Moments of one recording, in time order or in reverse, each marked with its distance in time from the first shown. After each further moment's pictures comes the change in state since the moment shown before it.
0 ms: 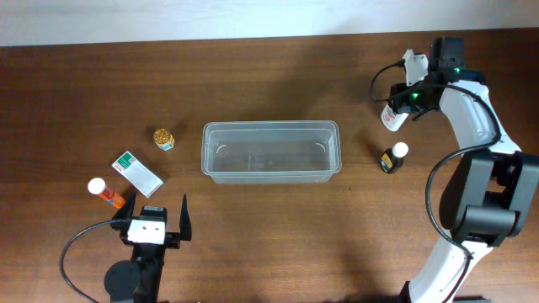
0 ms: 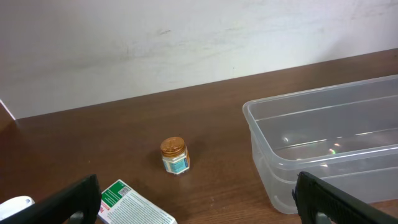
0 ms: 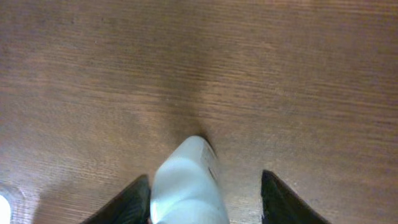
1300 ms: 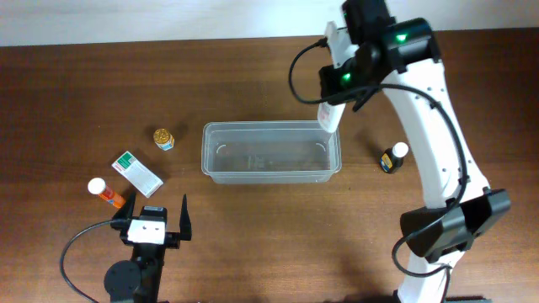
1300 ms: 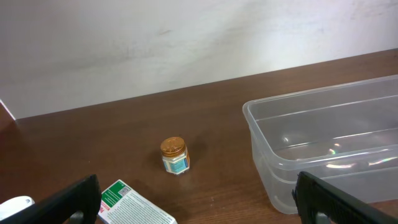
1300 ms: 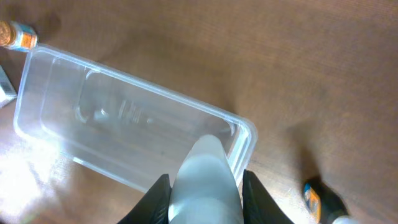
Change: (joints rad) left arm 0.000 0.000 0.000 0.000 0.000 0.000; right arm 0.476 -0.067 0.598 -0.736 0.042 0.270
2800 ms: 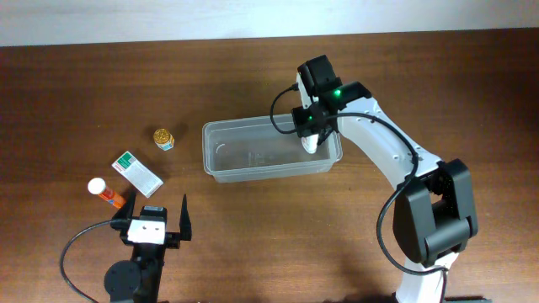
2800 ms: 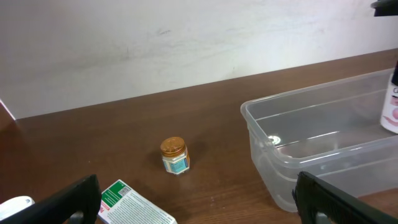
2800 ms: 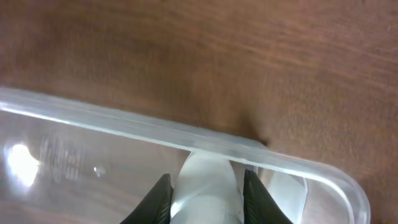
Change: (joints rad) left arm 0.000 0.000 0.000 0.000 0.000 0.000; right arm 0.076 -0.005 -0.665 0.710 0.134 0.100
